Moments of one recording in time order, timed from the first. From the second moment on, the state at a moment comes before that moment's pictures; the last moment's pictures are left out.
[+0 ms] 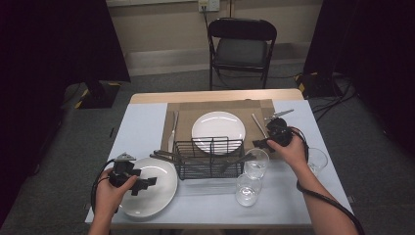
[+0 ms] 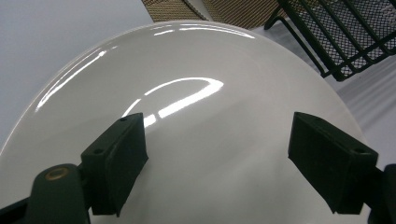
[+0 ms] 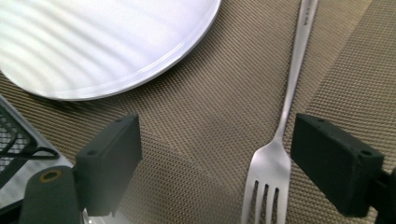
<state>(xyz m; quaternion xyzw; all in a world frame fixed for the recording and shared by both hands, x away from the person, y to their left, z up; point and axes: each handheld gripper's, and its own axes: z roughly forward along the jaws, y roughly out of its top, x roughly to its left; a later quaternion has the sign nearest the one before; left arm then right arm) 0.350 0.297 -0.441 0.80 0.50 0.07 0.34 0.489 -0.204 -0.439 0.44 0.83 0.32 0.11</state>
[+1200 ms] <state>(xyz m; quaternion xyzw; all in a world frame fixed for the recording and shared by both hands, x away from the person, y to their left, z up) 0.349 0.298 -0.440 0.80 0.49 0.07 0.34 0.489 -0.193 -0.457 0.46 0.83 0.29 0.11</state>
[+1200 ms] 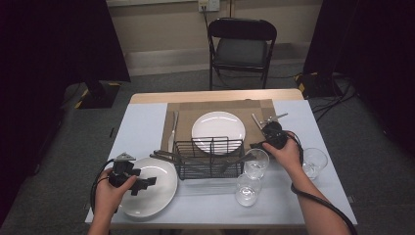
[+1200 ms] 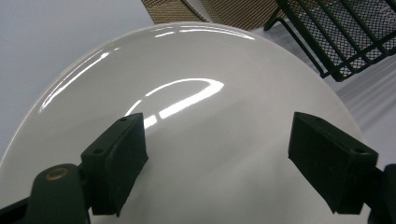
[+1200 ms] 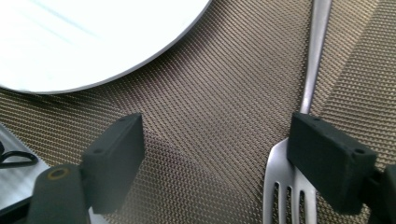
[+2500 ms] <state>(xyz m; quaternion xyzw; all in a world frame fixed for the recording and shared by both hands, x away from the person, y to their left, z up) 0.350 0.299 -0.442 0.80 0.50 0.08 0.33 0.490 -0.181 -0.455 0.40 0.86 0.30 0.11</state>
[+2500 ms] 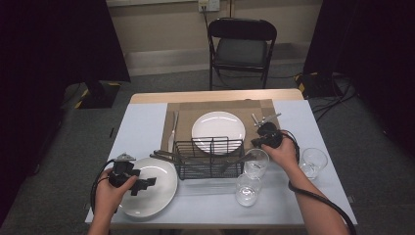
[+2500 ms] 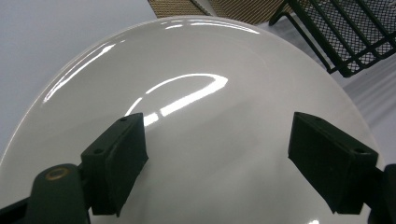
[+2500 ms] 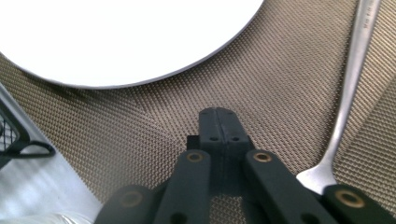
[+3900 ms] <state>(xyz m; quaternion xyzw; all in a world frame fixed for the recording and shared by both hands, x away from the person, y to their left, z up) 0.350 0.298 -0.442 0.80 0.49 0.08 0.32 0.496 -0.188 -0.452 0.45 0.83 0.29 0.14</state>
